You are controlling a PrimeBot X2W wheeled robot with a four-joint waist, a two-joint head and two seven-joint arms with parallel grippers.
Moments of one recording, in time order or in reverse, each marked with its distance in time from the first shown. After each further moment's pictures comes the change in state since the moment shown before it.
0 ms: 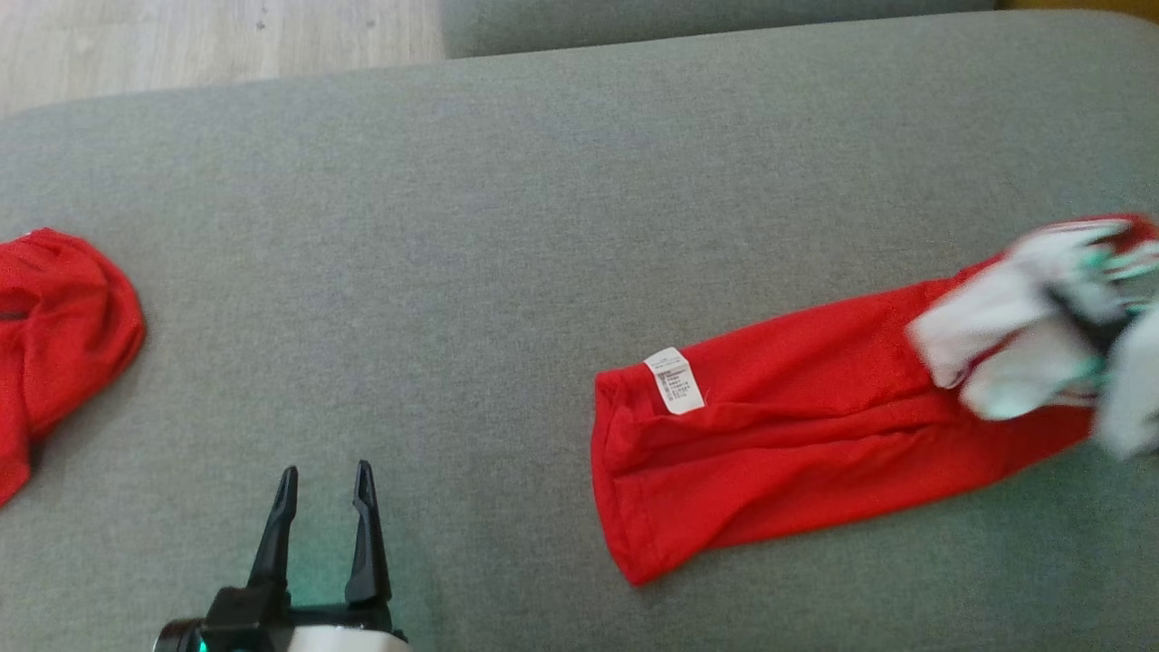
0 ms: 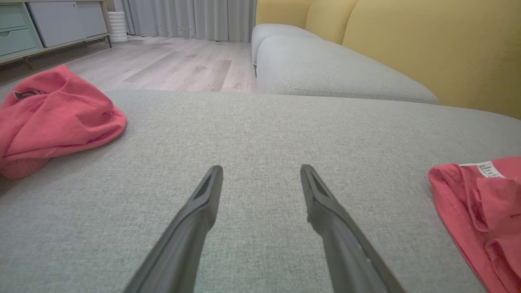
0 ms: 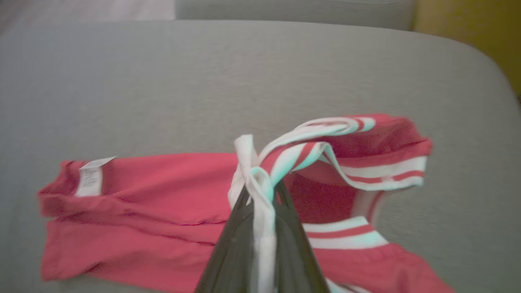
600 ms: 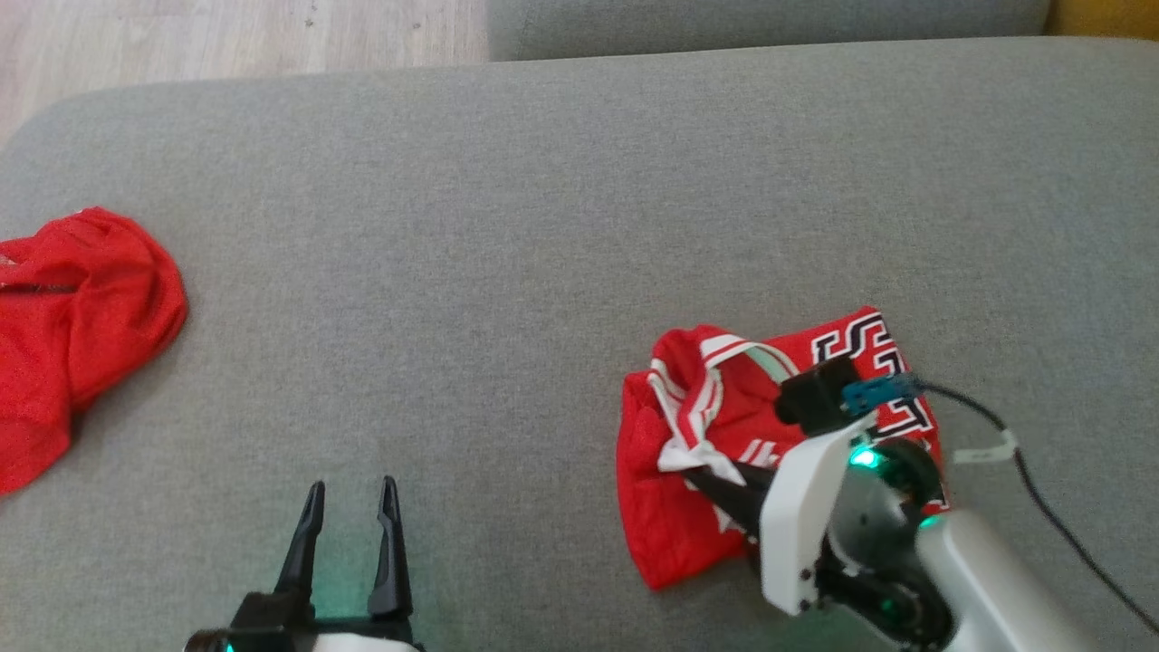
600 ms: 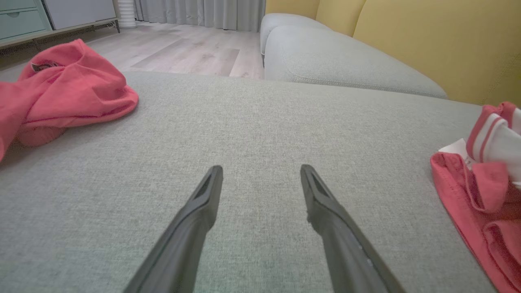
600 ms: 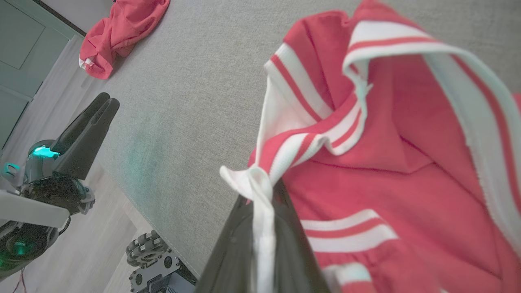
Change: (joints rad) left arm -0.003 -0.002 -0.049 0.044 -0.029 0.011 0.000; right arm 0.052 0.334 0.471 0.051 -0.032 0.000 -0.128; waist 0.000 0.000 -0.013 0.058
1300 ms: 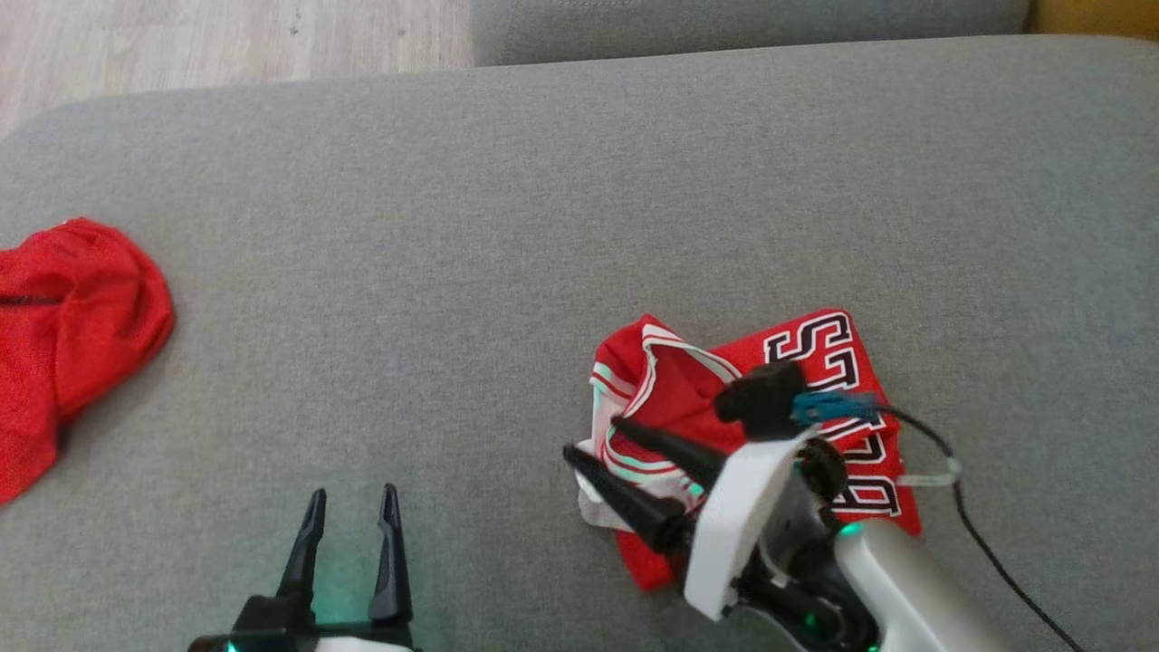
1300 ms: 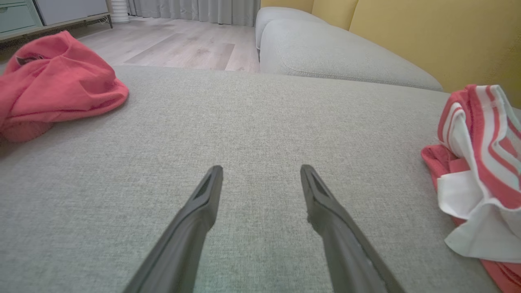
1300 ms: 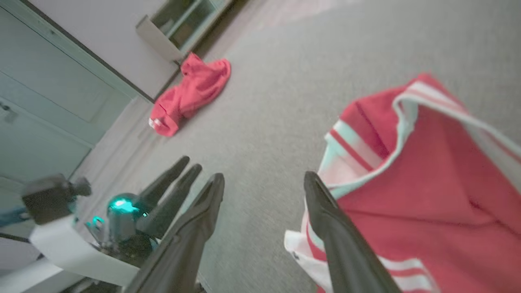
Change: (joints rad) left arm 0.000 0.000 -0.002 0.026 0.001 0.000 0.000; right arm -0.037 0.119 0.110 0.089 0.026 0.000 -0.224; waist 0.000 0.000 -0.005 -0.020
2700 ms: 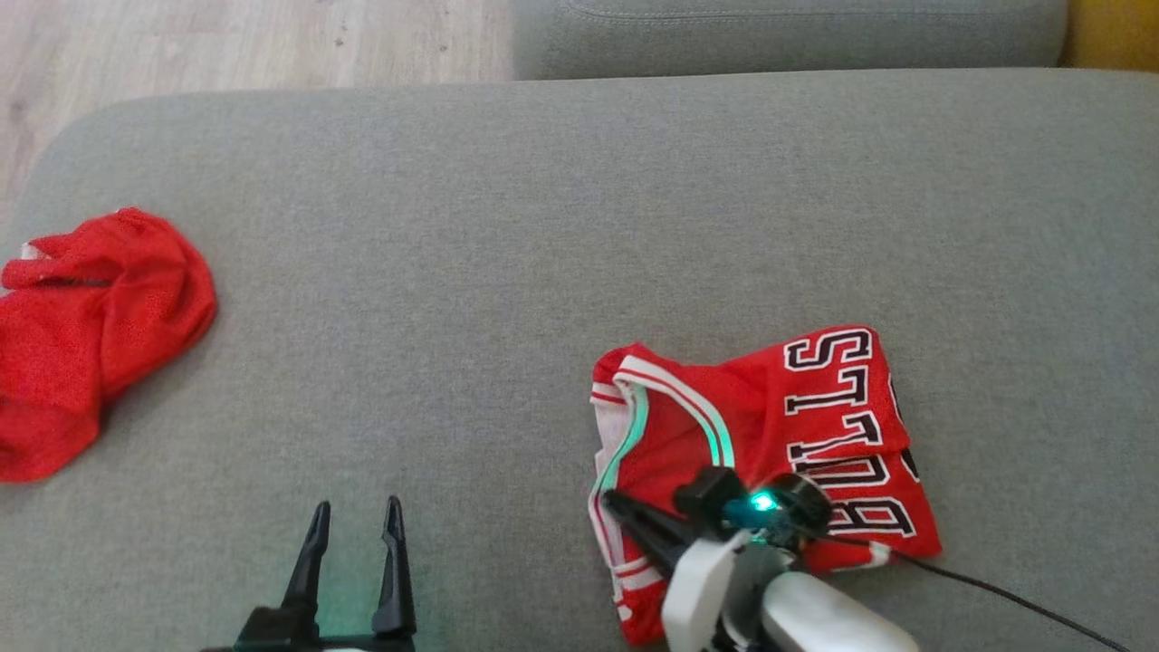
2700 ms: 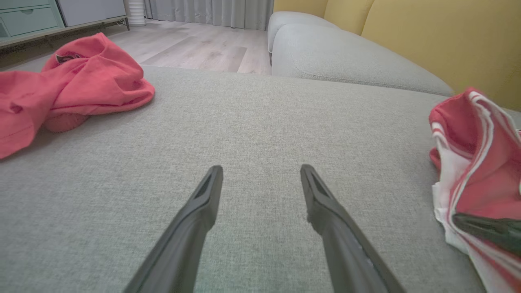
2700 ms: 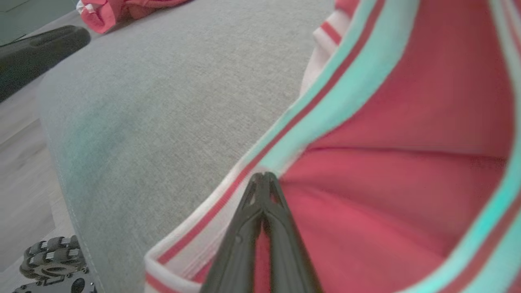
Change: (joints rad) left arm 0.019 0.000 -0.004 0.001 0.000 -0.001 0.000; right arm -0.142 0.009 0.262 0.570 -0.310 0.000 -0.560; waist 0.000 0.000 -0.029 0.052
